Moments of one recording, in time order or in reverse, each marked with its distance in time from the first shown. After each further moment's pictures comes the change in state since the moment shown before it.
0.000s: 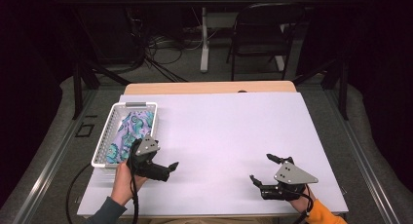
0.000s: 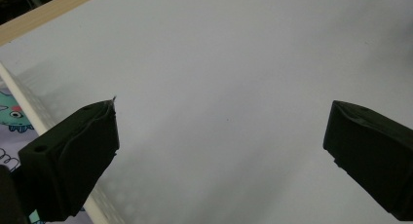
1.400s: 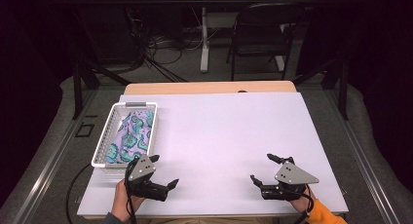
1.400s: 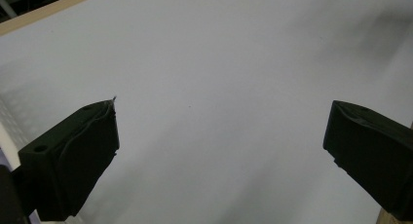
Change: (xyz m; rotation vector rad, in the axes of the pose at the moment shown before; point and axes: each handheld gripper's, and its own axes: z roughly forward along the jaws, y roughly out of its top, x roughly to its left) left arm -0.025 -0.043 -0.008 -0.117 -0.044 0.014; right arm 0.000 0.000 -0.001 -0.003 -0.001 0.010
